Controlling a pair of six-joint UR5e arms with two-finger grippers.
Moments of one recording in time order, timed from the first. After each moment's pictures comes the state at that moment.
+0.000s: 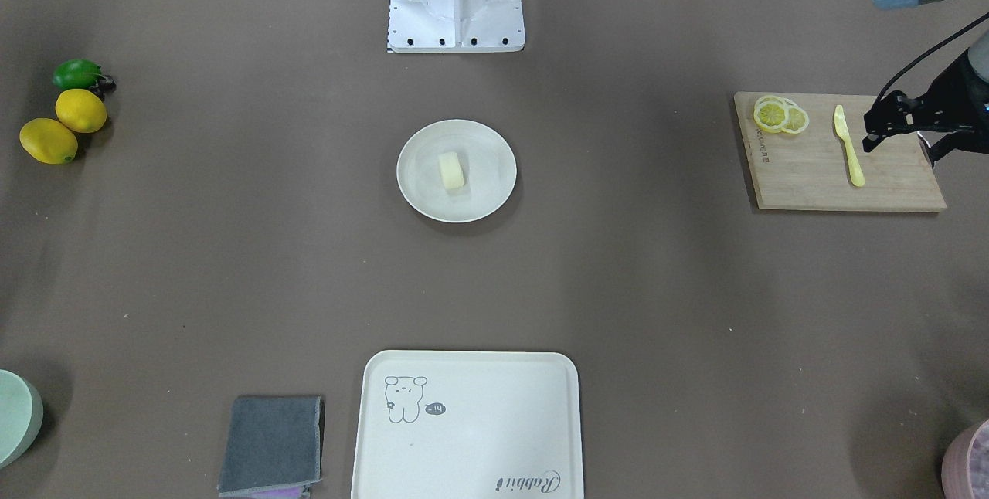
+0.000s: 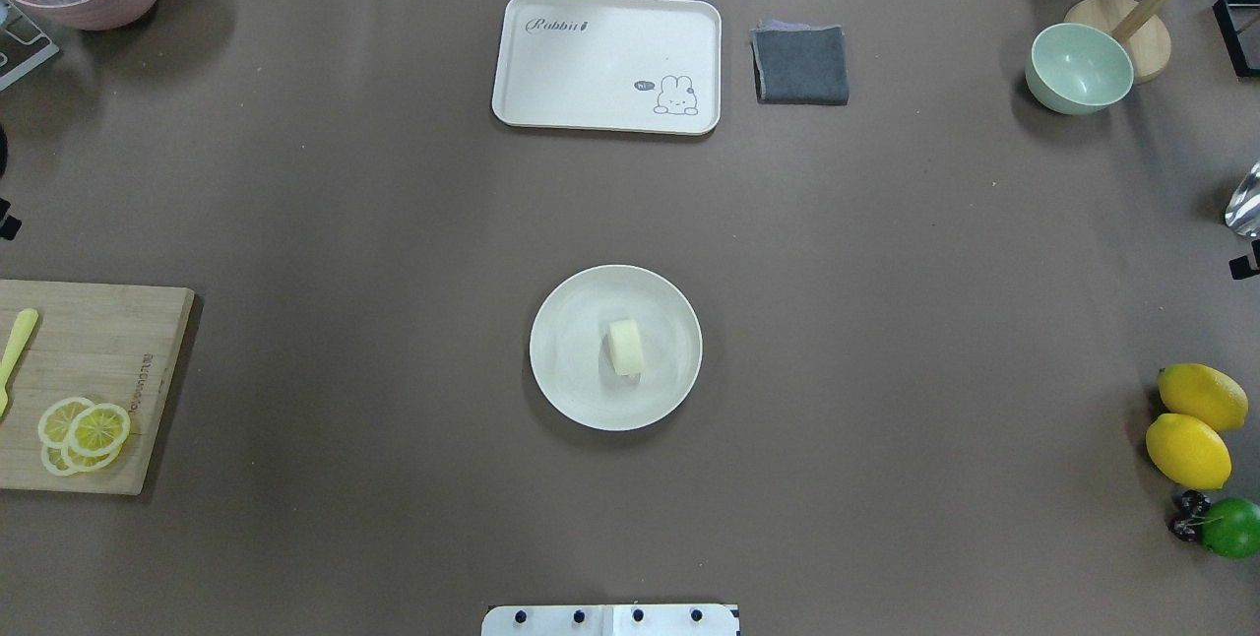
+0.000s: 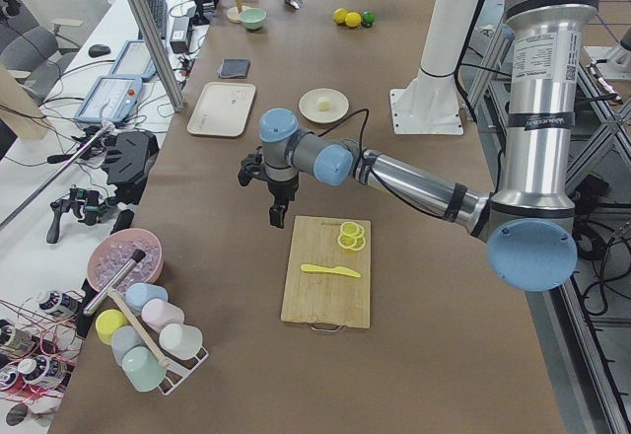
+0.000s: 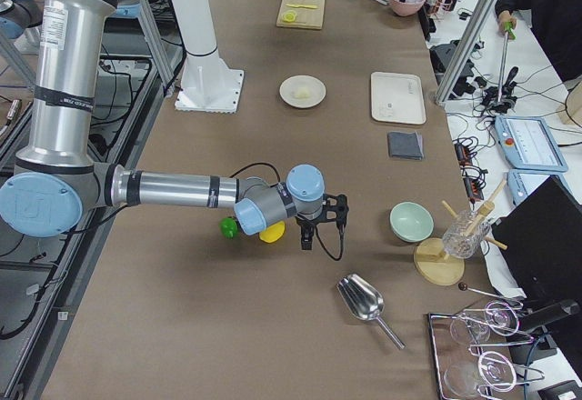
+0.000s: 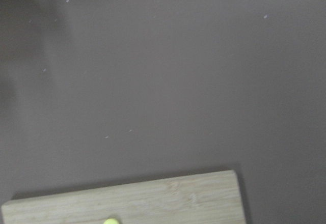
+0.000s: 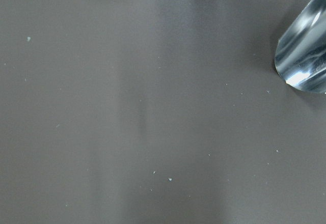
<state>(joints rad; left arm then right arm) -1.22 -1.52 -1.91 -1.62 -2.26 -0.24 1.30 -1.76 1.67 -1.05 2.40 0.52</state>
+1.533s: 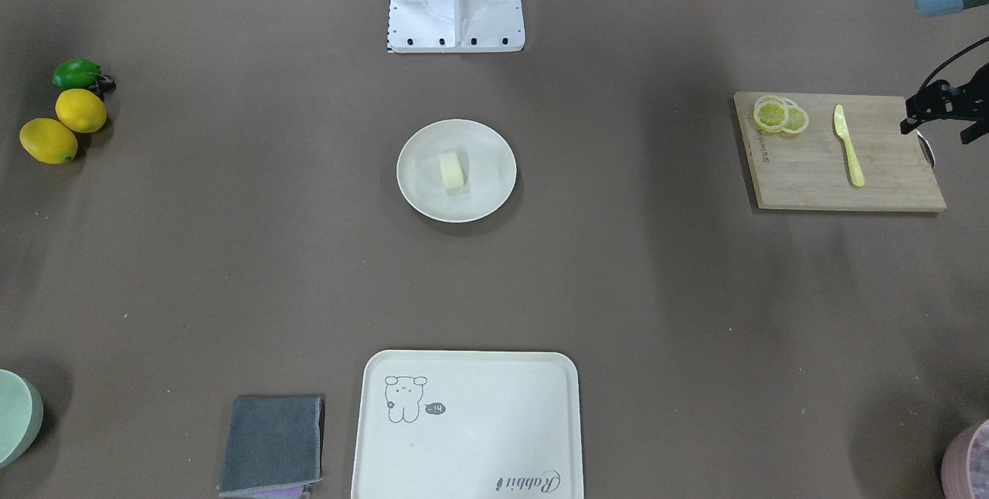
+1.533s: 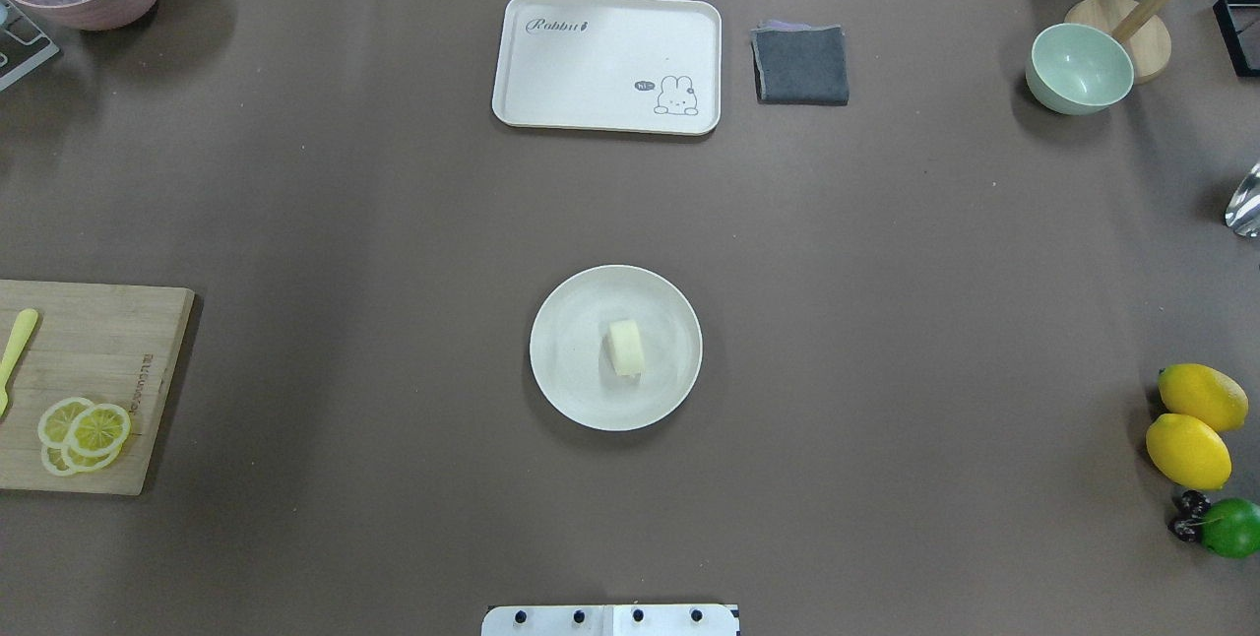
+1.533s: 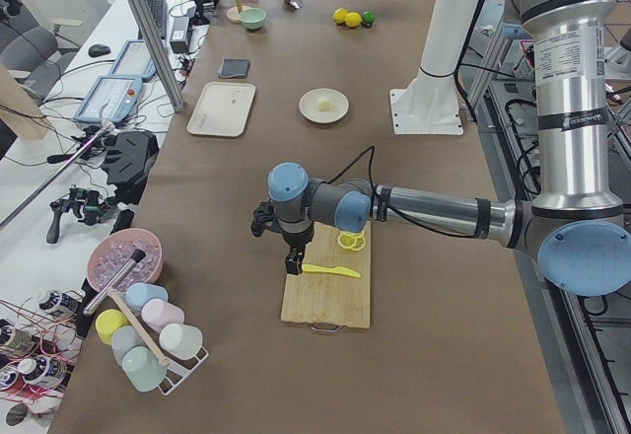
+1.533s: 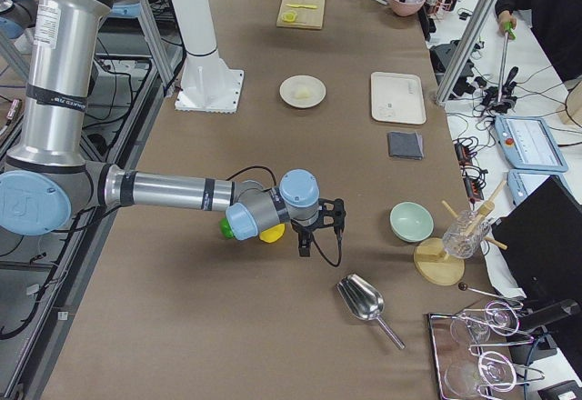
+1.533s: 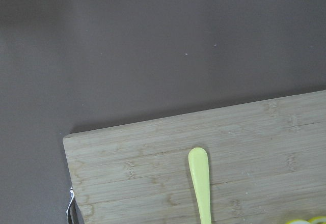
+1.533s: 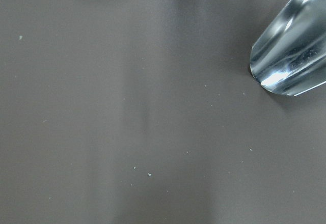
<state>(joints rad) -1.29 -1.43 -1.81 -1.69 -2.33 -0.13 1.34 -1.78 1.67 -1.04 2.40 0.46</state>
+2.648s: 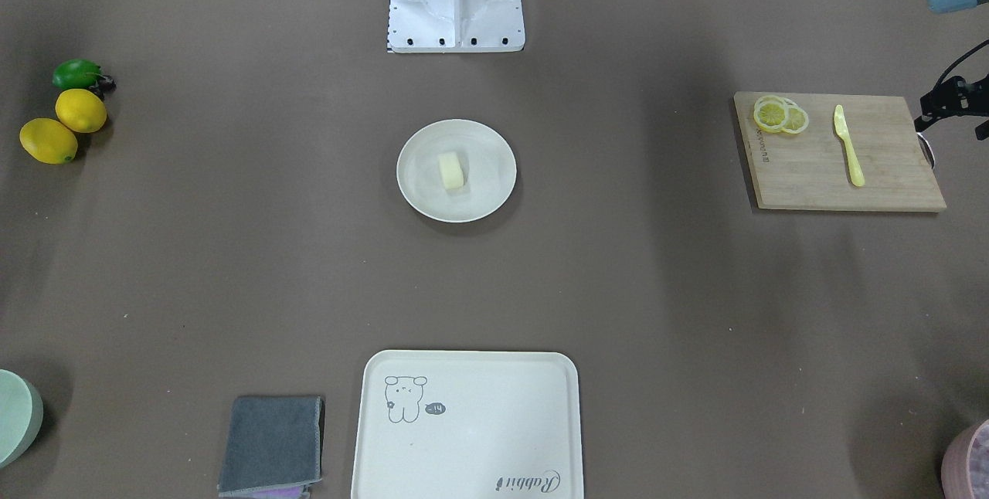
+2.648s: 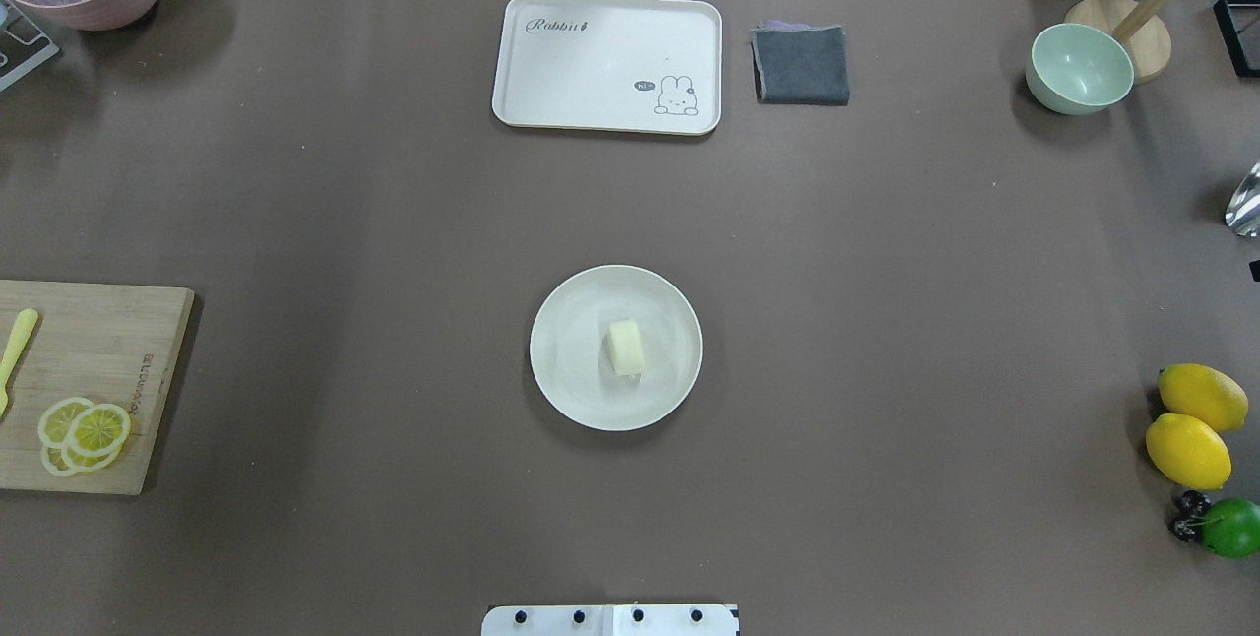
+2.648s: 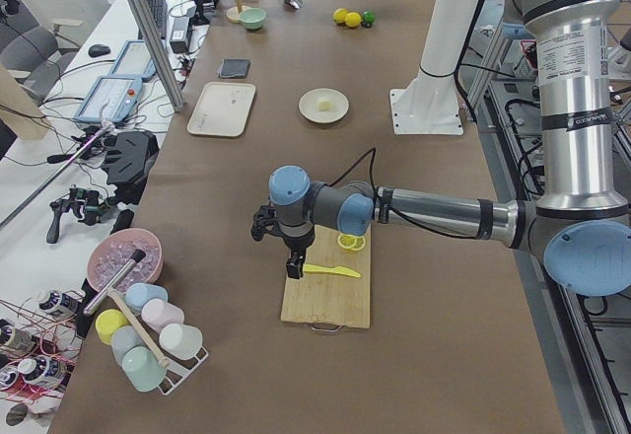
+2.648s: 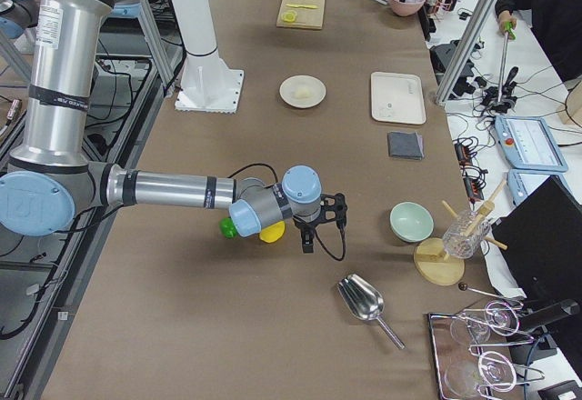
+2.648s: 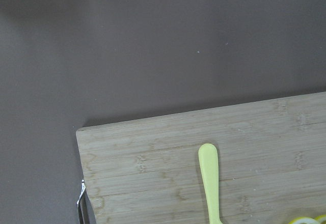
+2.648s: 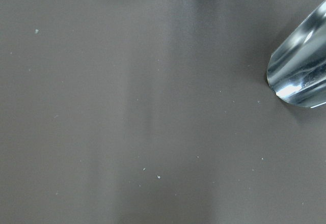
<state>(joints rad) -1.33 -1.42 -1.80 -1.69 -2.32 -0.12 1.33 -1.76 1.68 -1.06 2.40 0.41</state>
